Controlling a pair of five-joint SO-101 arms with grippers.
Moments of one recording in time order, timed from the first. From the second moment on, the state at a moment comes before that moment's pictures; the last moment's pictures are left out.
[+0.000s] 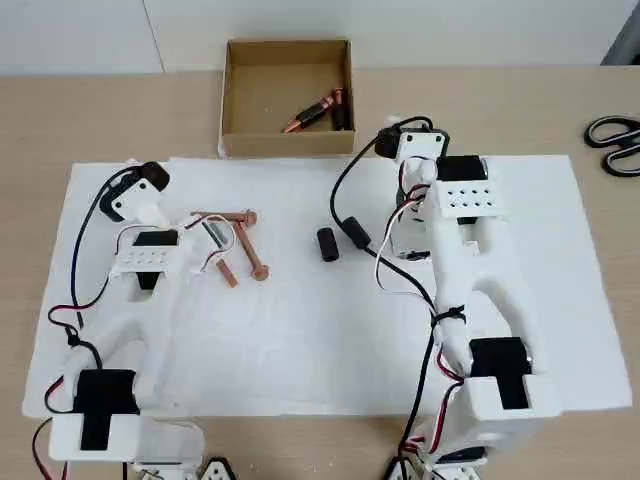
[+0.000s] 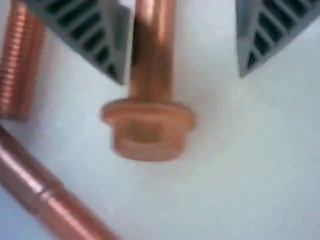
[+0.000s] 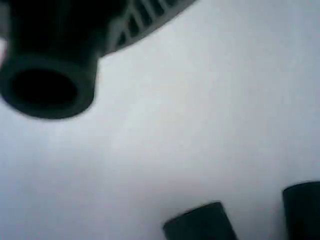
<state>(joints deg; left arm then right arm) -4.7 -0.7 38.9 43.3 42.3 -6.7 6.9 3.0 81.4 5.1</state>
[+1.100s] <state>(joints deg) -4.5 -26.4 16.7 73.0 31.3 -6.7 -18.5 -6.1 93.9 5.1</state>
